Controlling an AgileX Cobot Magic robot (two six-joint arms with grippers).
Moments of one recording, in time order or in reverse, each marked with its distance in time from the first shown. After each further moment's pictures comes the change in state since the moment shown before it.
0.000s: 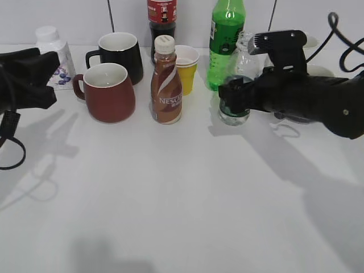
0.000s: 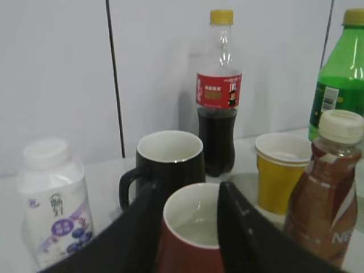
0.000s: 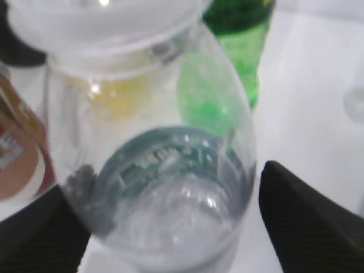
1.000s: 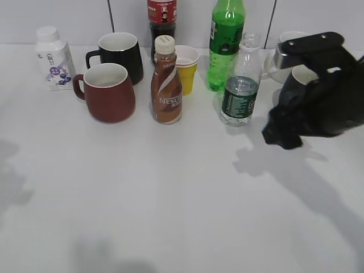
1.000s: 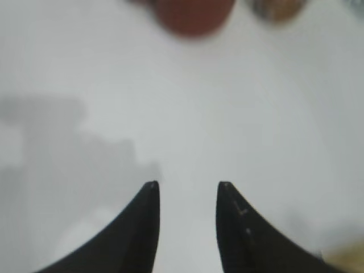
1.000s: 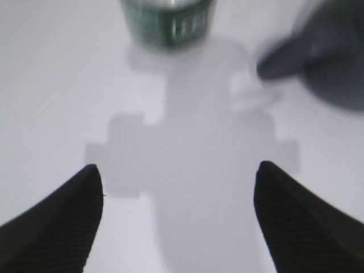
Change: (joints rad) left arm 0.000 -0.470 -0.415 -0.130 1.789 -0.024; right arm 0.058 -0.348 0.000 -0.012 0.852 -0.001
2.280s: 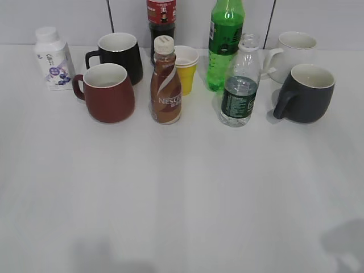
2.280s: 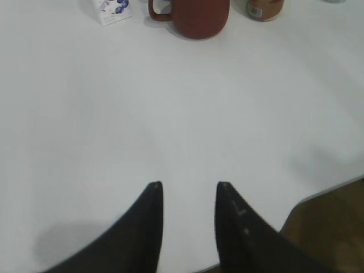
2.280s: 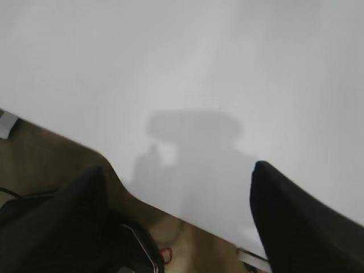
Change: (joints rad) left arm 0.000 -0.811 0.281 0.077 0.163 0.116; right arm 0.004 -1.140 0.321 0.082 0.647 -0.115
